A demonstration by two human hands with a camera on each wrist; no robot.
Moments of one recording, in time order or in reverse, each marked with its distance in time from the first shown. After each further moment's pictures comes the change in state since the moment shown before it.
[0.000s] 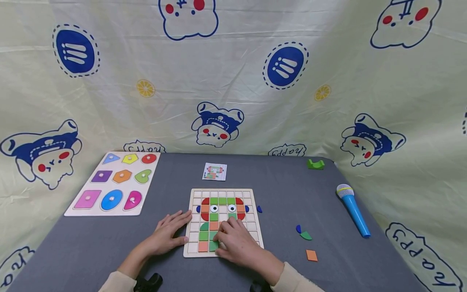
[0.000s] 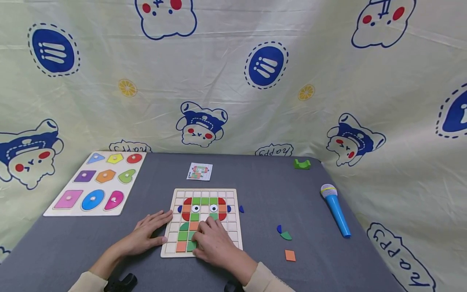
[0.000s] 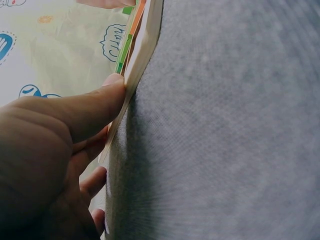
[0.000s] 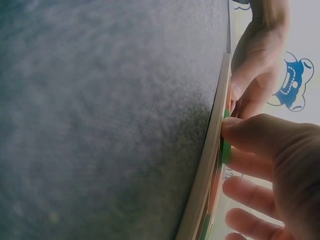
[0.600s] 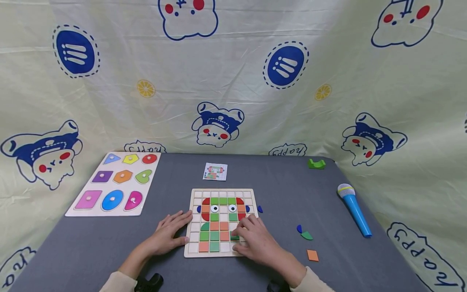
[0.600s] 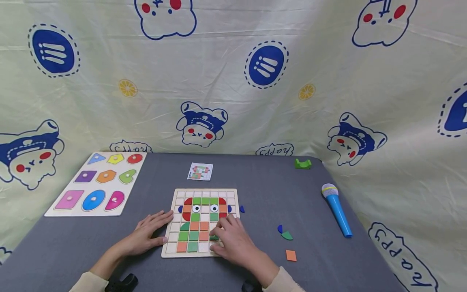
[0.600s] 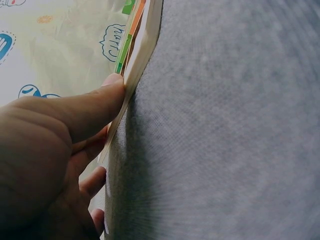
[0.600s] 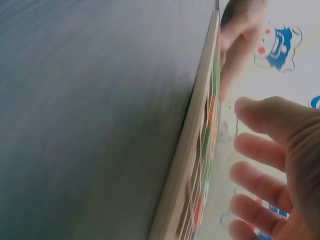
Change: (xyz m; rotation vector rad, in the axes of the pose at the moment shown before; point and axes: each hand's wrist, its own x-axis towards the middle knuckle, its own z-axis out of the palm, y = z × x) left_hand 0.002 -0.001 0.002 -0.008 -0.004 -0.014; right_hand -0.030 0.028 -0.016 0.091 0.037 0.136
